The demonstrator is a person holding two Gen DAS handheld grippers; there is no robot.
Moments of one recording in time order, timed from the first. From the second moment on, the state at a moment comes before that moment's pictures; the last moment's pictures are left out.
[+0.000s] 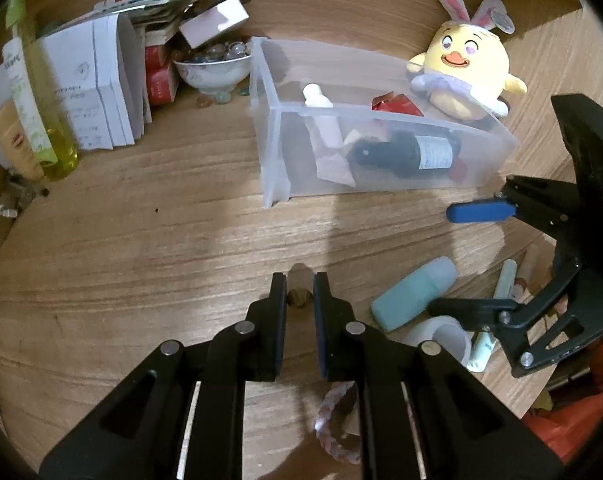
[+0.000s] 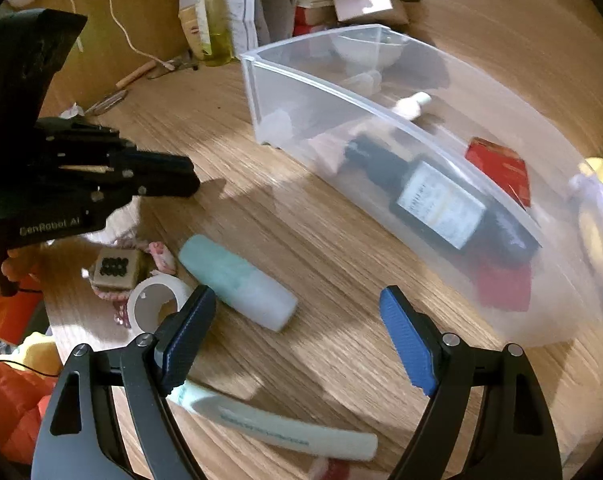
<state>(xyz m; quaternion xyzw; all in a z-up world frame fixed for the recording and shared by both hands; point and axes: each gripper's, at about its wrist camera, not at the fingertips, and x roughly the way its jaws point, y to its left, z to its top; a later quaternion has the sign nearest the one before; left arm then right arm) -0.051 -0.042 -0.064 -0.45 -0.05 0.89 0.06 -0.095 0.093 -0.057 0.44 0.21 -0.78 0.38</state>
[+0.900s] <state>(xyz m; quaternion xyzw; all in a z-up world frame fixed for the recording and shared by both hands) -0.046 -0.033 -0.036 -0.41 -0.05 0.91 0.07 -0.089 0.099 -0.032 0.40 0.18 -0.82 0.37</state>
